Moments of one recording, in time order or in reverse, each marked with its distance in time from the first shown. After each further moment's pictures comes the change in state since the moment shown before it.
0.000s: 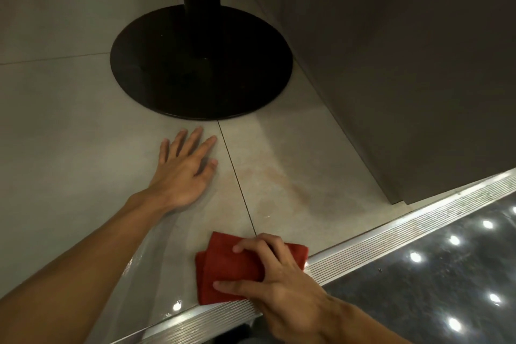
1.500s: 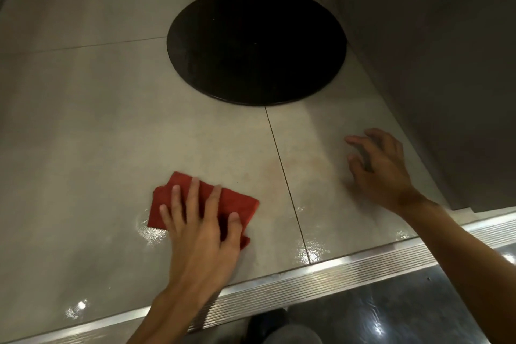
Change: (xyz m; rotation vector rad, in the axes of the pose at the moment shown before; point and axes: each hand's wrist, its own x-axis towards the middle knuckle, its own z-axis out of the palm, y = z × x) left_hand -0.142 0.042 0.017 -0.098 0.258 -0.406; right_hand 0.048 0.147 -0.060 -0.024 0.521 0.542
